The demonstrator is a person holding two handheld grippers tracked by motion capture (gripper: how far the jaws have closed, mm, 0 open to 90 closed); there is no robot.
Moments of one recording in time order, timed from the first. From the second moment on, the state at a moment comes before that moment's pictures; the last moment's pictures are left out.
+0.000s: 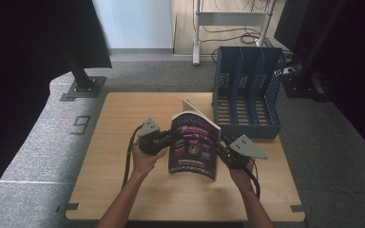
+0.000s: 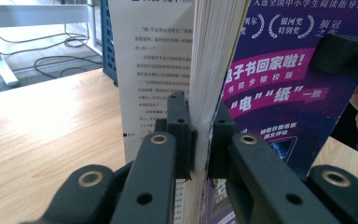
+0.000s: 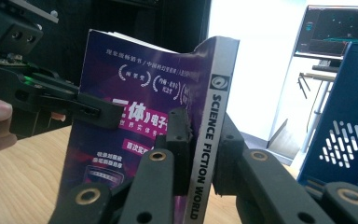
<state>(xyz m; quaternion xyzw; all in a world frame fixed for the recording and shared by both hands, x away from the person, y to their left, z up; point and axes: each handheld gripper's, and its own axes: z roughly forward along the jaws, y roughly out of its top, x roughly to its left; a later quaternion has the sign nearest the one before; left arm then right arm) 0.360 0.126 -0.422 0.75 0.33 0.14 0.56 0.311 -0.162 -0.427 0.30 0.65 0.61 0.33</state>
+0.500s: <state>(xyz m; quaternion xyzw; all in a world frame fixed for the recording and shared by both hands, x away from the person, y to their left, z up) 0.361 0.127 -0.422 0.74 0.35 0.16 0.56 0.296 -0.165 -0.427 0.29 0.66 0.63 0.30</state>
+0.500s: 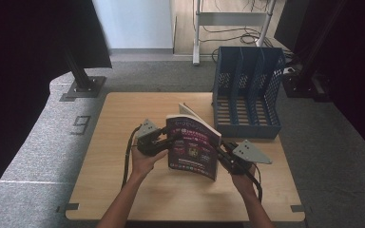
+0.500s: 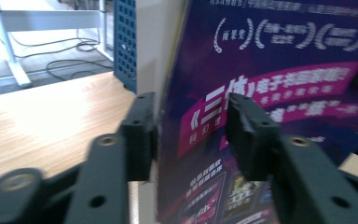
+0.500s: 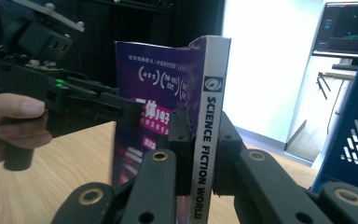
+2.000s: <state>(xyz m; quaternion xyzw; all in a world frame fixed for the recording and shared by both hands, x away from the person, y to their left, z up) 0.376 0.111 -0.413 0.76 0.35 0.13 0.53 0.315 -0.146 -0.431 0.27 0.70 0.62 0.25</state>
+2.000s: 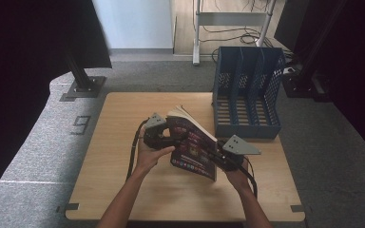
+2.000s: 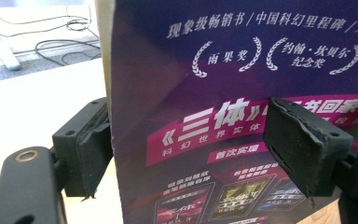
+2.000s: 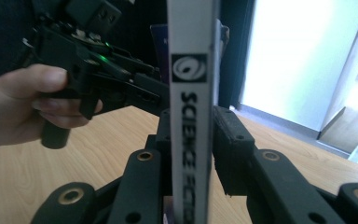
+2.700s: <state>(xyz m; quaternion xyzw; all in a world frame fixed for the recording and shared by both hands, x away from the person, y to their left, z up) 0.376 0.111 -0.413 0.76 0.35 0.13 0.53 0.324 -0.142 -0.429 0.28 0.70 0.60 0.25</state>
